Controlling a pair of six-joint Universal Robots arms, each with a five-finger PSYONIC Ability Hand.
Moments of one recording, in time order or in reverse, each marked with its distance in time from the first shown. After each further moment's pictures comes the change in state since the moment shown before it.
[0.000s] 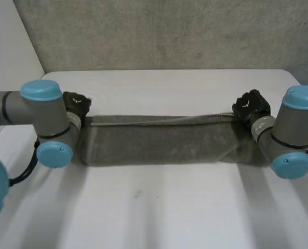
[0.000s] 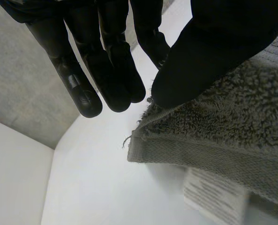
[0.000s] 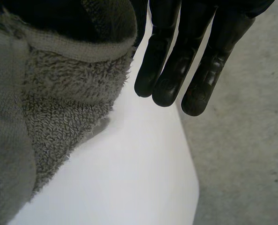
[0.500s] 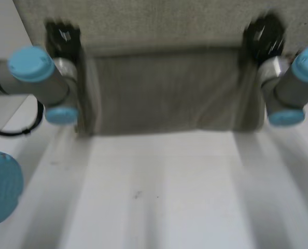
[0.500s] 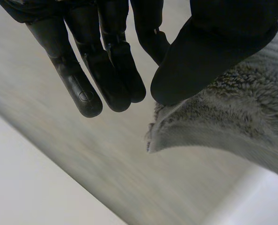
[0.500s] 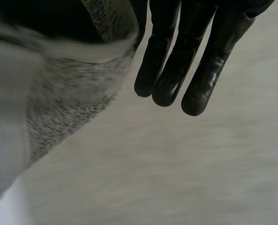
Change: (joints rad) left arm -0.001 -0.063 0.441 0.312 -0.007 0.049; right arm -0.004 0.075 -0.471 -0.278 -0.006 0.010; left_hand 0.000 0.000 0.000 0.000 0.004; right_hand 0.000 0.004 0.000 0.000 0.002
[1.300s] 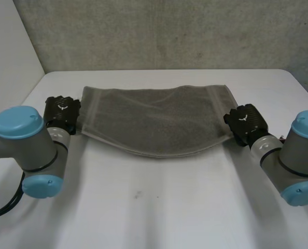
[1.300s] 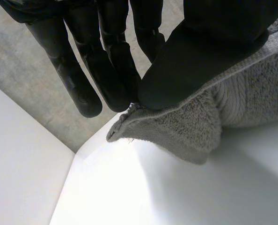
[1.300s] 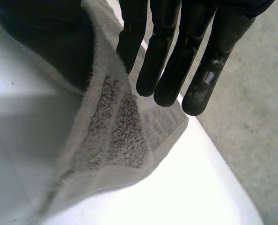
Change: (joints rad) left arm 0.023 0.353 -0.993 0.109 0.008 -0.194; right arm -0.024 -0.206 0.811 0.047 -0.165 0.306; left_hand 0.014 0.000 0.000 0.000 0.001; right_hand -0.043 -0.074 -0.074 -0.079 -0.058
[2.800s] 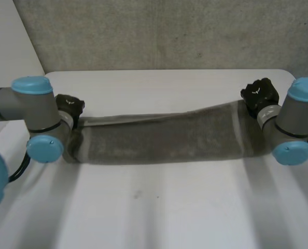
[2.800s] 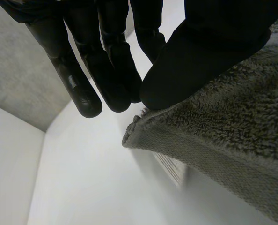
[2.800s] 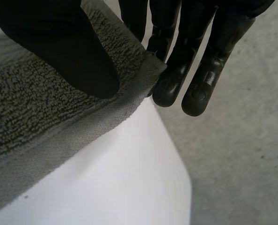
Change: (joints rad) left arm 0.036 -0.345 0.653 -0.526 0.039 0.116; right arm -0.011 0.230 -0.517 0.202 0.185 -0.144; left_hand 0.000 0.000 0.000 0.000 0.000; right_hand 0.050 0.068 0.074 0.078 0.048
